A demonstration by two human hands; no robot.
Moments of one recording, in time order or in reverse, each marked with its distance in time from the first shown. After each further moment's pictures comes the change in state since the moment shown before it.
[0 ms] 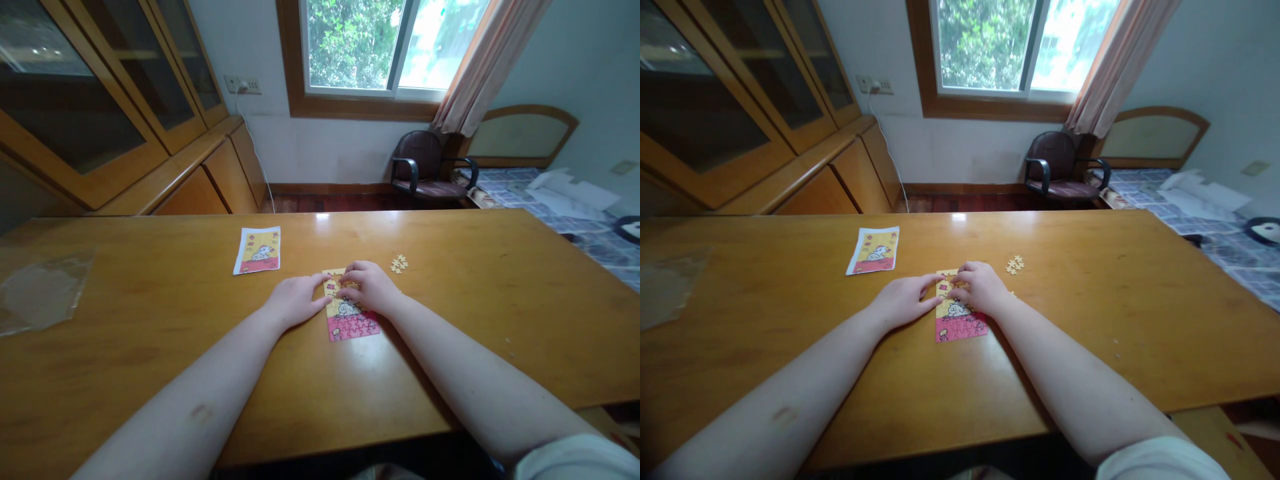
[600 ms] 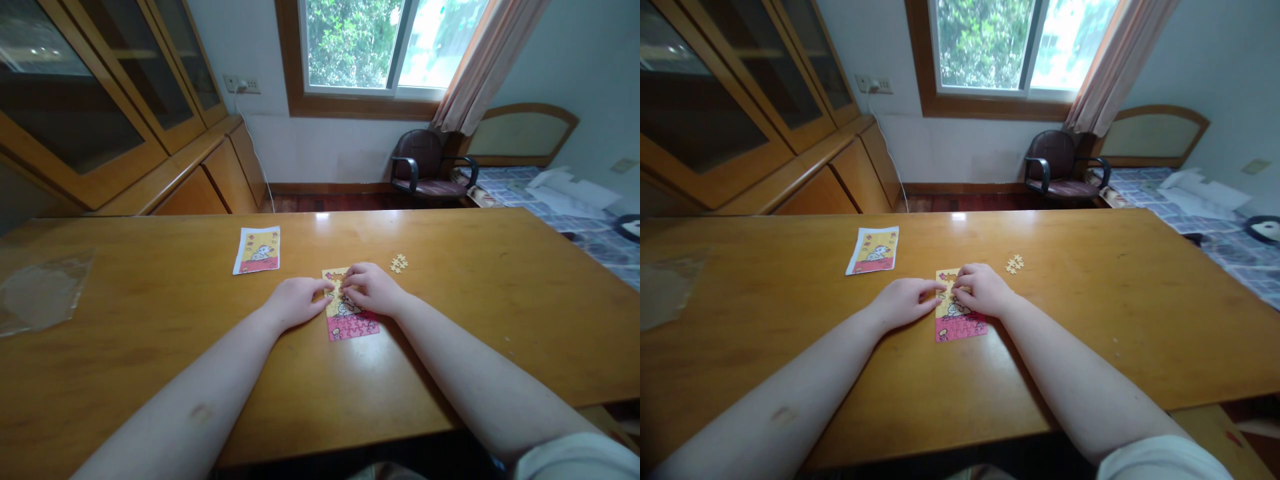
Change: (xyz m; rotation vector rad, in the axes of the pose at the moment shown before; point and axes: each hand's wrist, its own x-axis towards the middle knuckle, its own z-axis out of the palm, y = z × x) left_hand -0.003 0.002 -0.004 -0.049 -0.005 0.085; right_hand -0.003 -0.006 -0.015 0.042 -0.087 -0.122
